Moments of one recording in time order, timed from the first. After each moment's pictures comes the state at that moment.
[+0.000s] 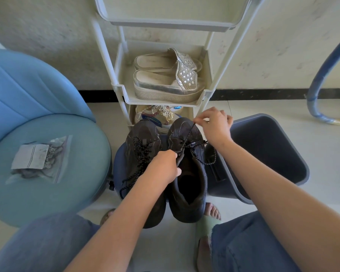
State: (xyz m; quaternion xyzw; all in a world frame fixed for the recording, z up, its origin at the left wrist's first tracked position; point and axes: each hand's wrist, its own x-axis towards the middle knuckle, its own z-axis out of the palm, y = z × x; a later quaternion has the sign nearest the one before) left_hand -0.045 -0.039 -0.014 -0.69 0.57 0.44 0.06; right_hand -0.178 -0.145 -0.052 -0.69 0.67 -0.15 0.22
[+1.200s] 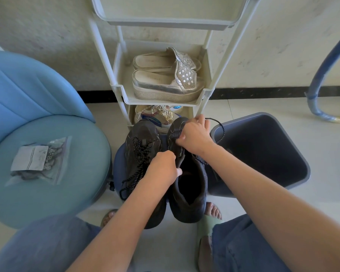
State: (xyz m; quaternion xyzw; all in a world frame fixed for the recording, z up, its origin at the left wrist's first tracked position) left_hand -0.046 -0.039 -0.034 -0.72 0.57 0.40 0.04; right_hand -0.139 -0.120 -0.046 -0.79 0.58 0.08 0.17
